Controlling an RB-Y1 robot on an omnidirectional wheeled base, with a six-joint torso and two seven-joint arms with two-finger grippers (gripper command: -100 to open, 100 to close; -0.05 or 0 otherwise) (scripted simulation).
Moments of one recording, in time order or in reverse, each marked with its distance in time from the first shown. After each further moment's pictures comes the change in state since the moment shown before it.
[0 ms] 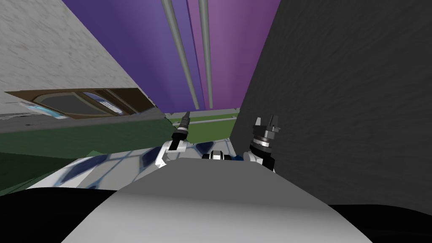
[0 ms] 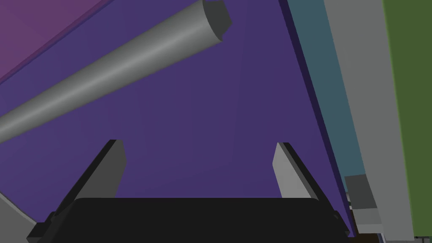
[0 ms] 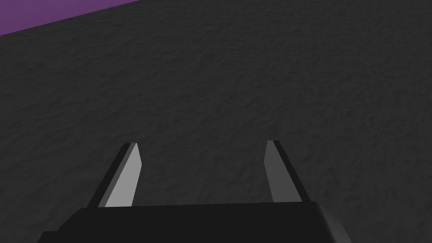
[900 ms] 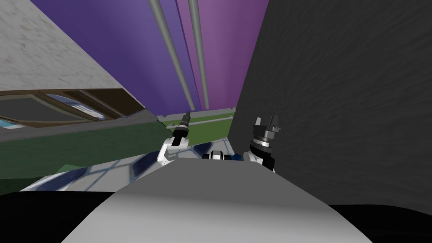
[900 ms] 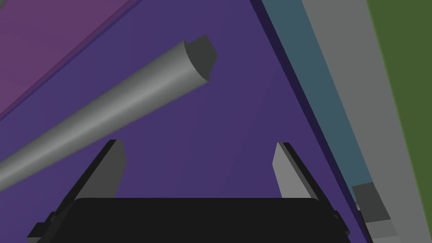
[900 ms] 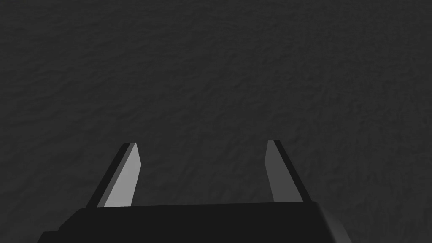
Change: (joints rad) left arm -0.071 0.001 -0.015 -0.017 -0.105 0.207 -0.033; right arm 0.000 0.000 0.000 0.000 0.000 0.000 0.000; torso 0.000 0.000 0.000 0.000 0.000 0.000
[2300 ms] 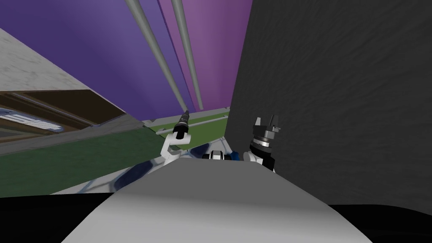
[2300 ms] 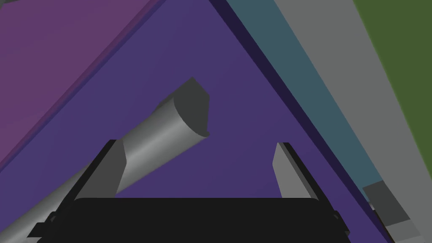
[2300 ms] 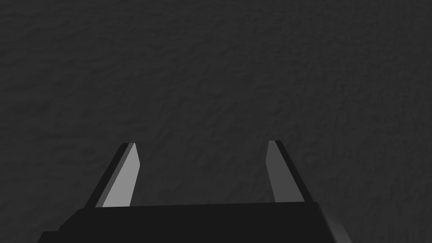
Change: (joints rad) left arm -0.119 0.001 -0.020 -0.009 -0.158 0.325 -0.051; right arm 0.000 0.000 0.000 0.000 0.000 0.000 0.000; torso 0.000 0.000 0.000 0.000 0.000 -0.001
